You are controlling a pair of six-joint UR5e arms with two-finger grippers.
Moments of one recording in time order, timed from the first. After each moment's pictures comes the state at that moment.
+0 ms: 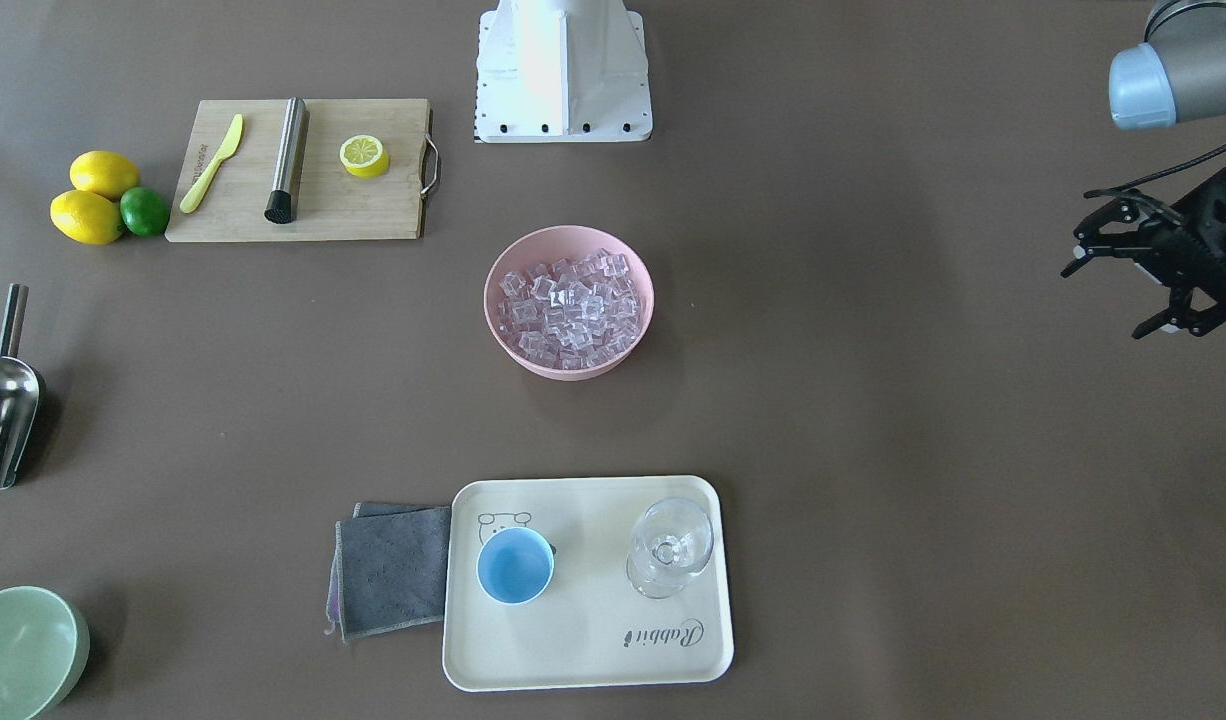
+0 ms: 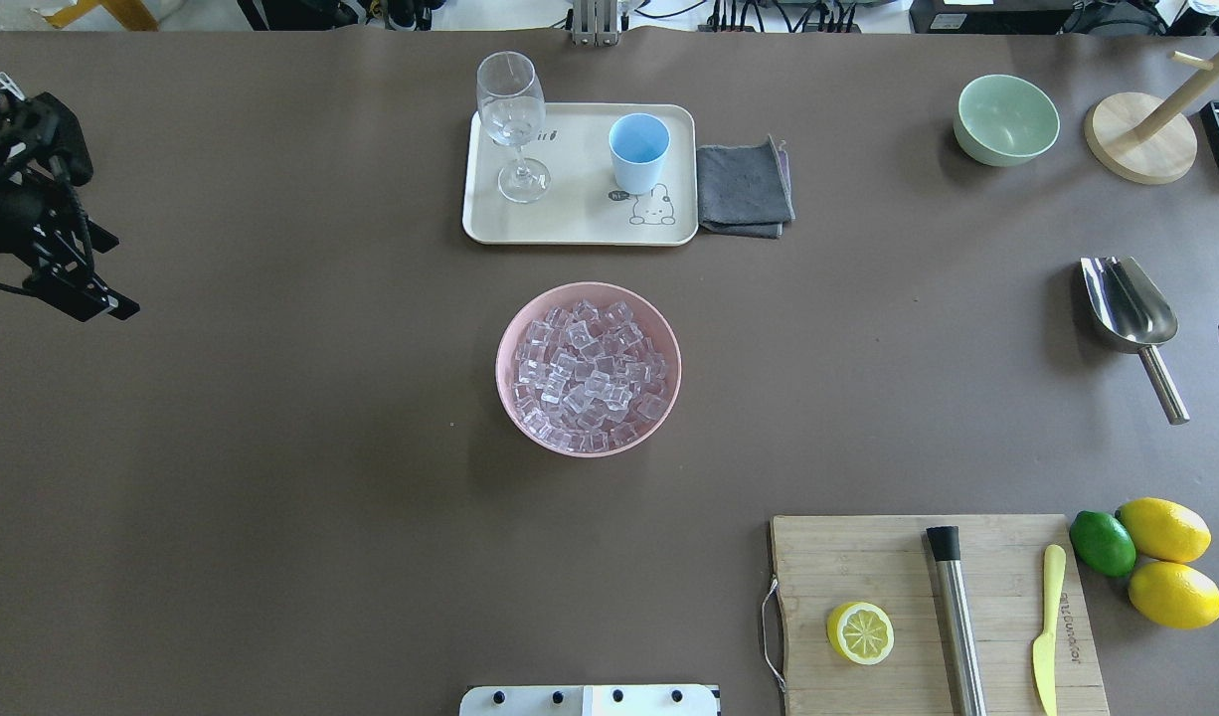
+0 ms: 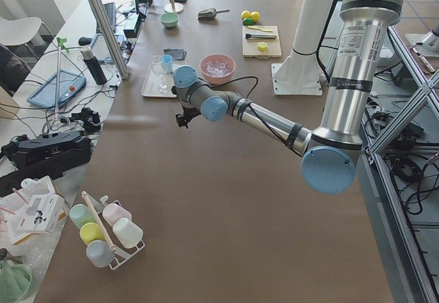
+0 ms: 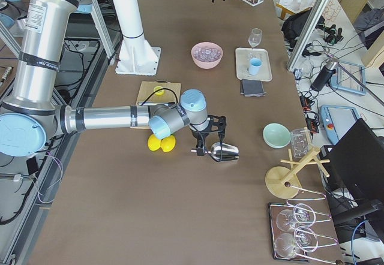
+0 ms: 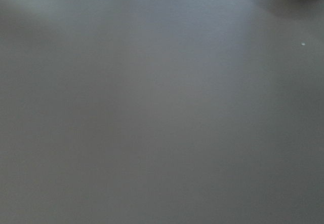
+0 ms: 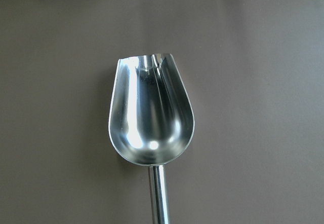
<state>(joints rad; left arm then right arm) -1.08 -1.73 -1.80 -1.82 -2.41 0.28 1.24 -1.82 1.85 -1.08 2.22 0.67</state>
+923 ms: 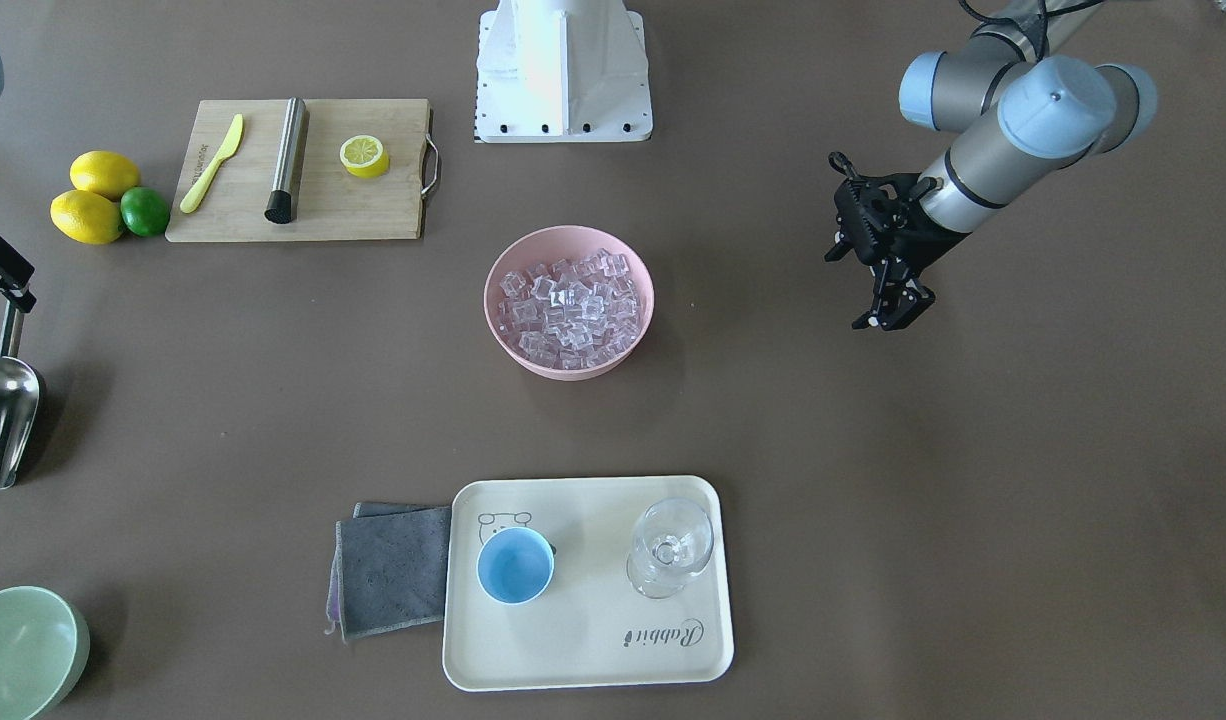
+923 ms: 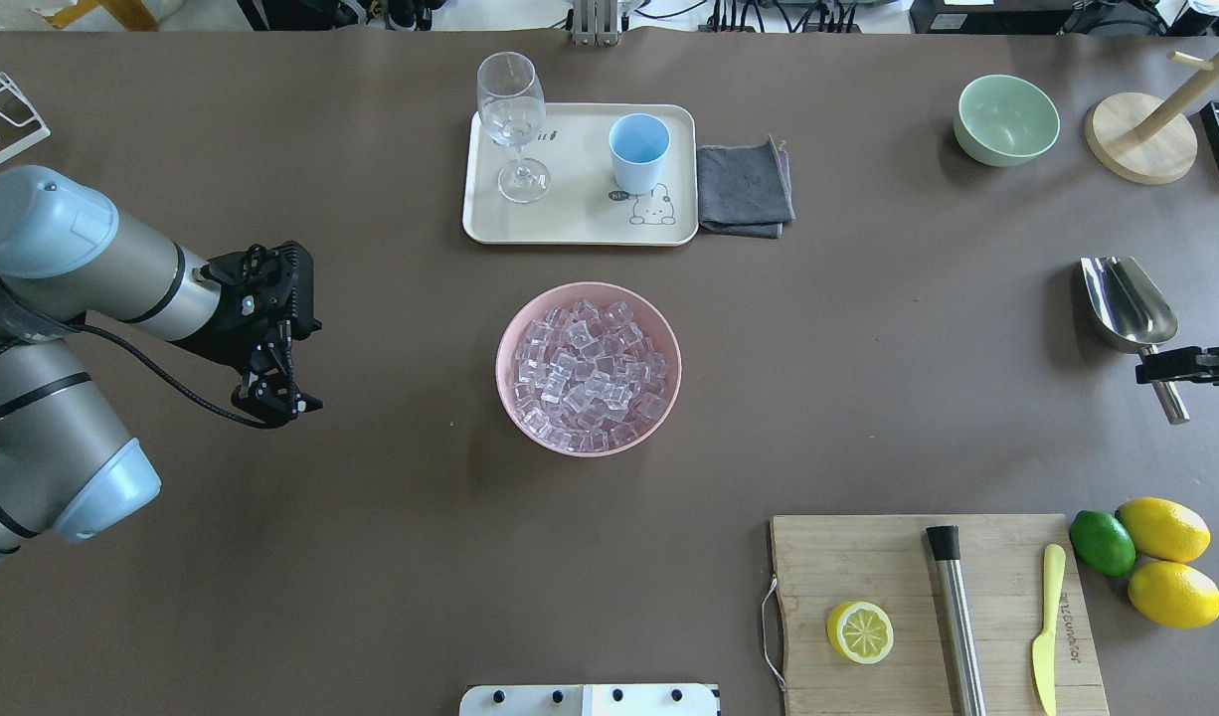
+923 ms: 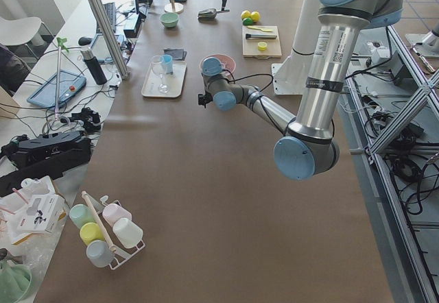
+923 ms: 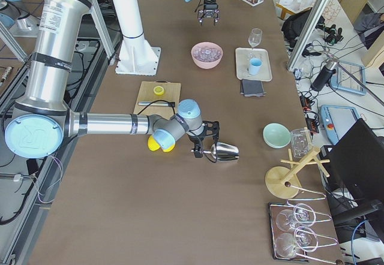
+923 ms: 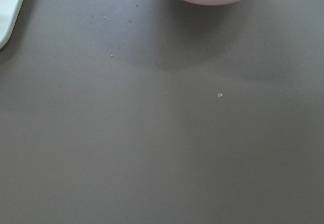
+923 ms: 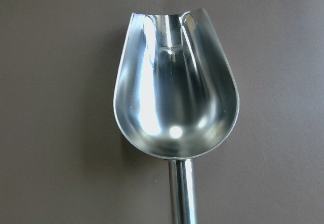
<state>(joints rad) -0.75 -1.81 -1.78 -2.04 -2.18 0.27 1.03 -1.82 1.72 -0.82 2.08 0.83</state>
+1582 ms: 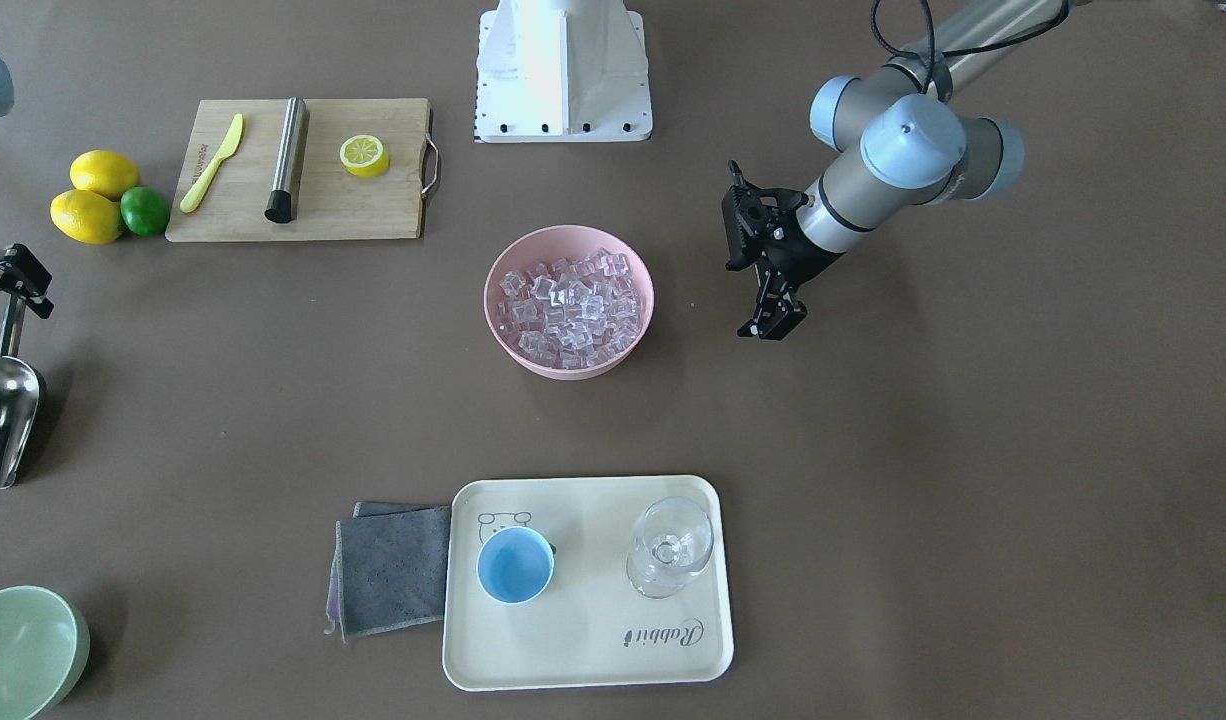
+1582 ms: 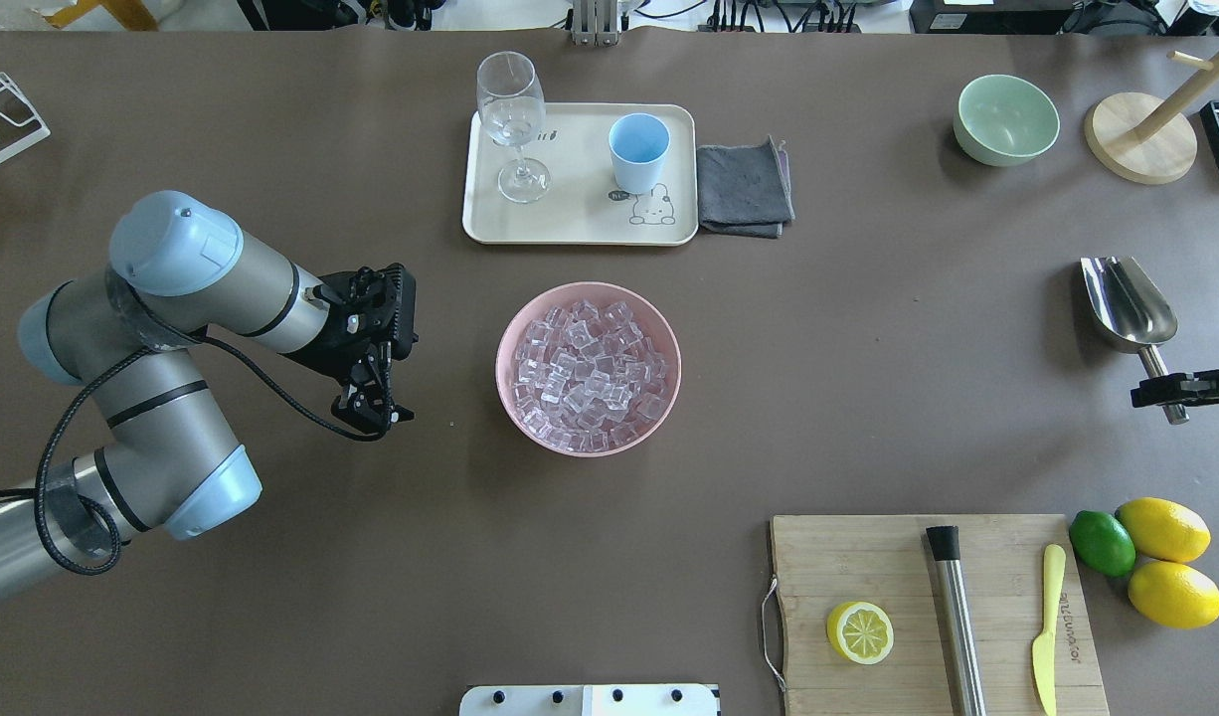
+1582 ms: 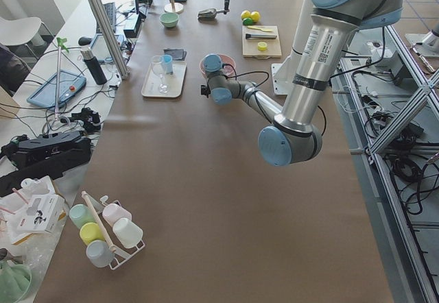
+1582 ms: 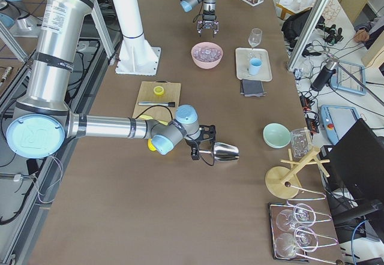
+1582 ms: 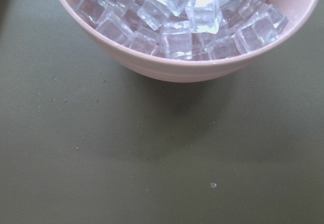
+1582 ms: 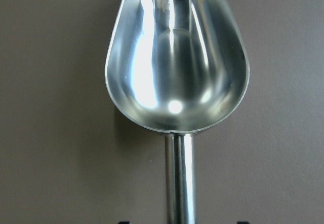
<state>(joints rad) -0.66 -1.96 -1.64 -2.15 -2.16 0.27 0.98 -1.83 1.67 -0.75 2.08 0.83</state>
